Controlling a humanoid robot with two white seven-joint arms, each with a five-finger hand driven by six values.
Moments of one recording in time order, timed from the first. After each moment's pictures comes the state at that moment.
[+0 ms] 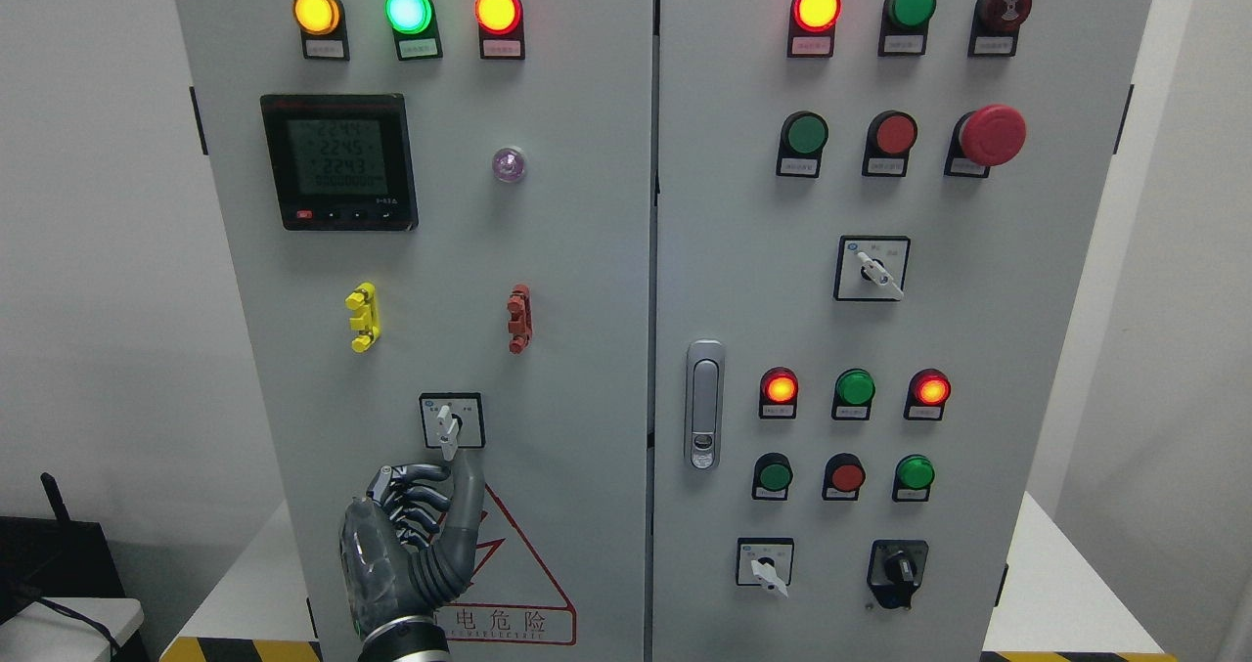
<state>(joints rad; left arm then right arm) -0.39 -0.11 -0.22 -1.75 -0.25 0.33 0.62 0.06 0.12 0.06 -0.14 0.00 0.05 0.13</state>
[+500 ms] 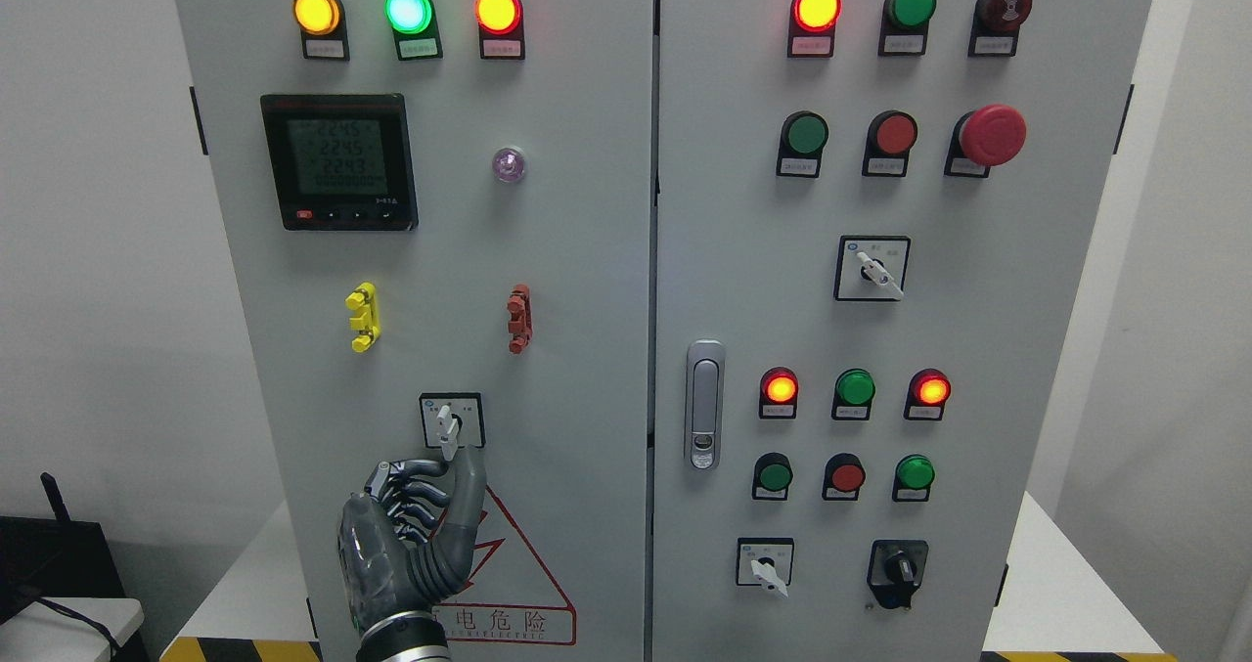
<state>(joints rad) -0.40 -0.12 -0.21 -1.75 -0.25 0.34 0.62 0.06 0.12 0.06 -0.14 0.00 0.05 0.13</state>
